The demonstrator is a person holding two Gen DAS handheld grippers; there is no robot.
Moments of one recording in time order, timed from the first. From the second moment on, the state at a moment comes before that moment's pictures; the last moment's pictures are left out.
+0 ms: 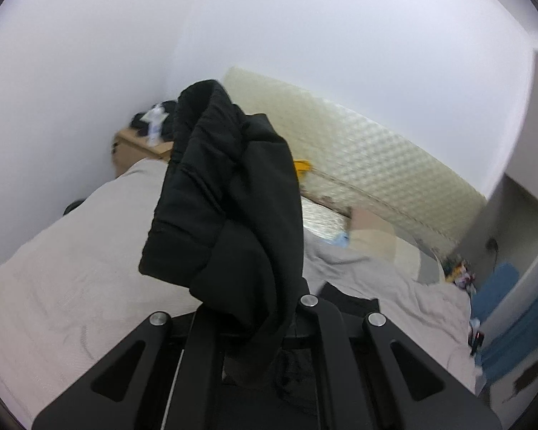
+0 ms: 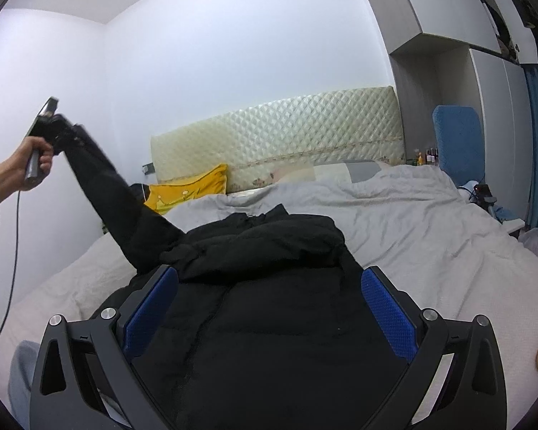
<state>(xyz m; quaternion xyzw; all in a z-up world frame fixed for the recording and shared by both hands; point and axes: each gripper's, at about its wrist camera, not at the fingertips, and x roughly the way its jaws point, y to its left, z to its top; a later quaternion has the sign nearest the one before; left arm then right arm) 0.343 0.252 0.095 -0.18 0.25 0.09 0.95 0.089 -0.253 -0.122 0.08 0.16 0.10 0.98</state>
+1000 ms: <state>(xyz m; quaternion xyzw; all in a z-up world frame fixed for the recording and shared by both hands) 0.424 -0.118 -0.122 -0.01 0.41 -0.15 0.90 0.115 -0.330 -0.143 0.17 0.16 0.06 0.97</state>
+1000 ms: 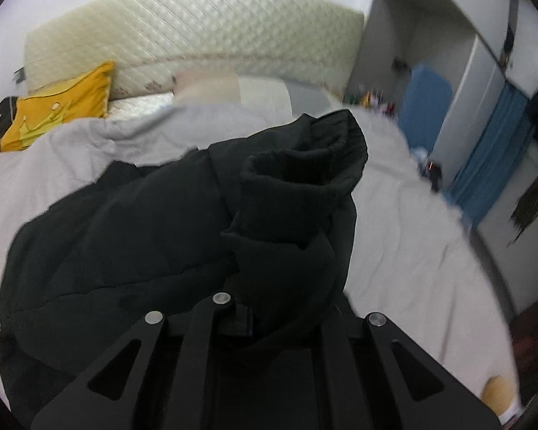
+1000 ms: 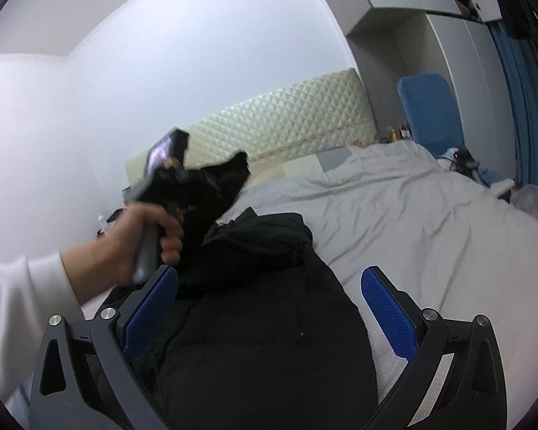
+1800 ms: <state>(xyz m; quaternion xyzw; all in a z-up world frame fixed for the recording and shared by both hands) 0.384 -0.110 -0.136 0.04 0.40 -0.22 0.89 0.135 -0.319 -0.152 0.14 0.19 0.05 0.97</state>
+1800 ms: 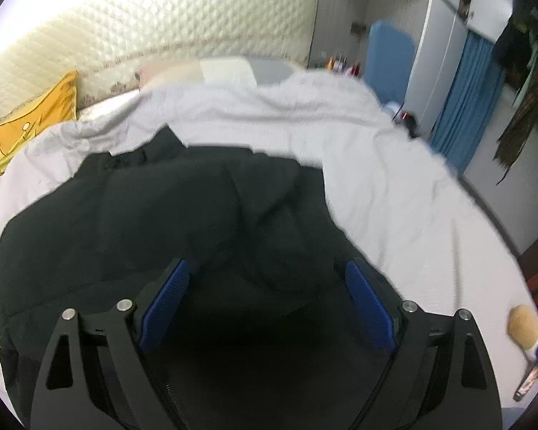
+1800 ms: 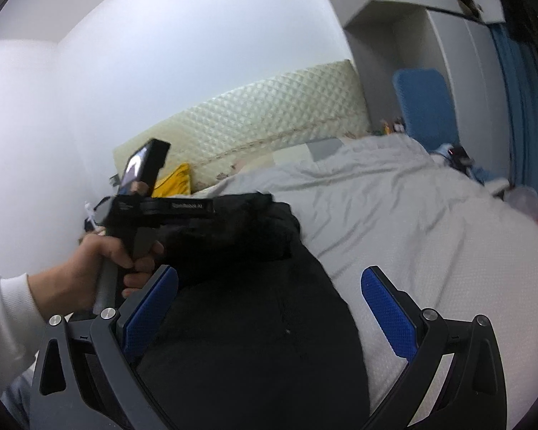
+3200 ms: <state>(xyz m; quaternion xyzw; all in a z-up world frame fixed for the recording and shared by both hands) 0.482 0.086 -0.223 0.00 0.36 -0.03 0.93 0.475 -0.194 -0.249 0.03 0.28 0.15 0.95</state>
